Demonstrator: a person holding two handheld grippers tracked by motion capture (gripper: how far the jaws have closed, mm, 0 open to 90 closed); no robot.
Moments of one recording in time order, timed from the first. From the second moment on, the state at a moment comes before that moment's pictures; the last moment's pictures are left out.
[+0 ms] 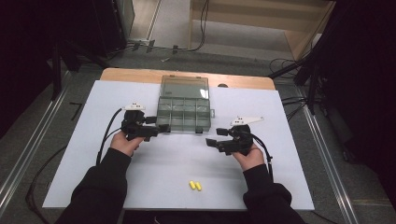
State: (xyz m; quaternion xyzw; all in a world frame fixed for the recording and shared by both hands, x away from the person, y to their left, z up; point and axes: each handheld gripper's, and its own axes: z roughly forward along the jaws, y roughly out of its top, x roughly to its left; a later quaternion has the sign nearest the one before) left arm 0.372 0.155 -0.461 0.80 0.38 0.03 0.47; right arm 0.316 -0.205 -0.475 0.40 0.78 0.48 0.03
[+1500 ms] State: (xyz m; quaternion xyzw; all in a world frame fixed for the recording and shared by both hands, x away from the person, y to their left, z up) left arm 0.297 0.179 -0.477 0.82 0.33 -0.01 0.46; right arm 0.252 -0.178 -0.497 0.36 0.83 0.43 -0.01
